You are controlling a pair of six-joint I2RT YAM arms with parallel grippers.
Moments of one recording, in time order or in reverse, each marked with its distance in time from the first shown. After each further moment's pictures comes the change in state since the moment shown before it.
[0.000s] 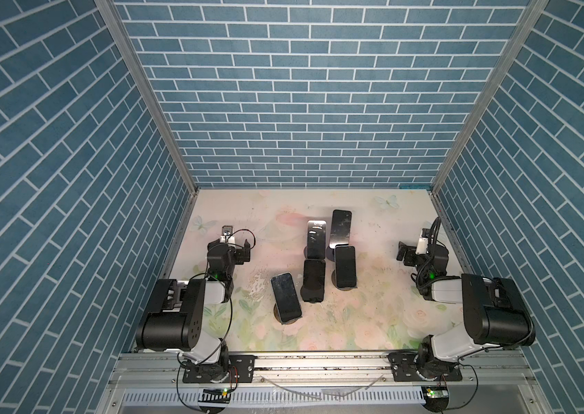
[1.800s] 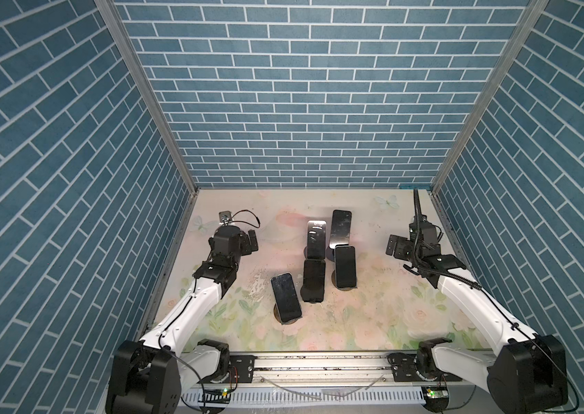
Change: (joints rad) left arm -0.234 -0.415 0.305 -0.894 -0.210 -0.340; right arm 0.347 -0.403 0.424 -1.191 0.266 0.334
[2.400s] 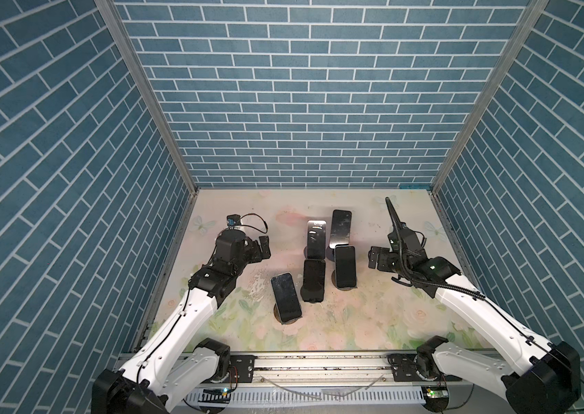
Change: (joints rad) left arm -0.099 -0.135 0.056 -0.207 0.171 -0.159; right arm 0.296 -0.055 0.053 -0.198 -0.005 0.161
